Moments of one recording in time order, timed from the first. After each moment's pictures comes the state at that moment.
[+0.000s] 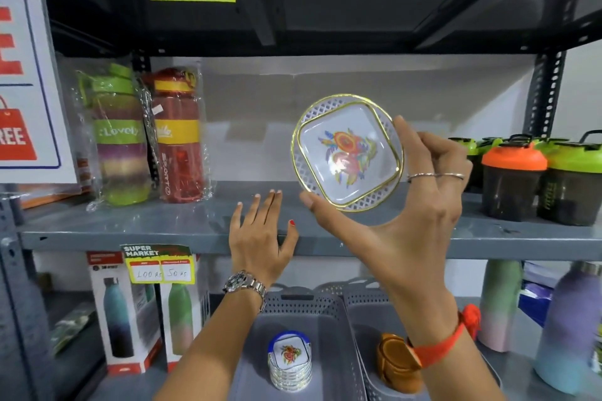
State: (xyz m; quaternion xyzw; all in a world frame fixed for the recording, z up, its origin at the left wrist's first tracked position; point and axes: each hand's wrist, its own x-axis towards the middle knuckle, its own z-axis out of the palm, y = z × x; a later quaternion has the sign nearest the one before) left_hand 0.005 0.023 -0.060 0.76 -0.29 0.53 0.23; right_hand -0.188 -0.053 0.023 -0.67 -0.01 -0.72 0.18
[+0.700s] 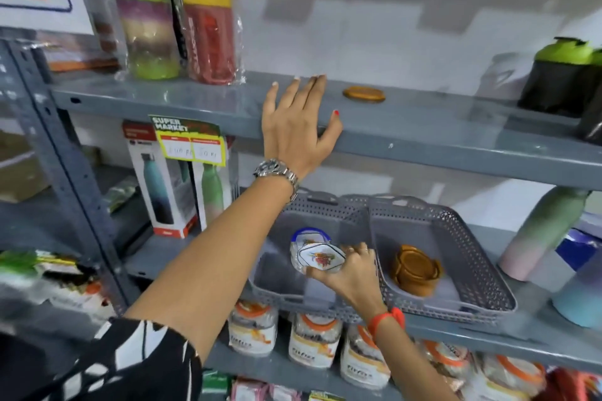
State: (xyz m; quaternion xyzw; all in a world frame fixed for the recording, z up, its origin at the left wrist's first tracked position) left_hand 0.020 0.018 -0.069 0.75 -0.27 0.56 0.22; right_hand -0.087 -0.090 -0.258 -0.95 0.19 -0.14 0.22
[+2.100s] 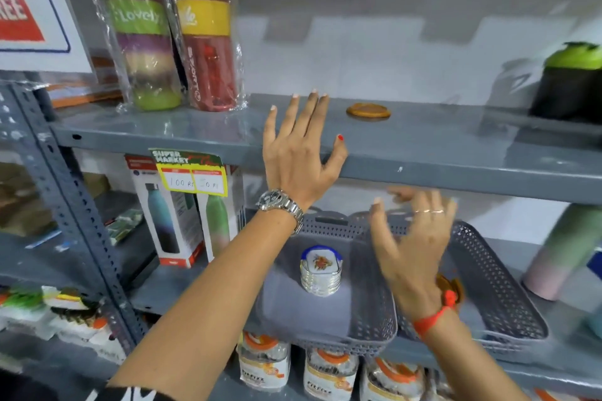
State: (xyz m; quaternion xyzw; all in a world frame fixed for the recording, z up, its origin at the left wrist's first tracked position) left_hand 0.018 0.020 -0.069 0.75 -0.27 0.55 0.23; right_hand -0.105 -0.088 -0.130 -0.76 0.05 -0.61 0.23
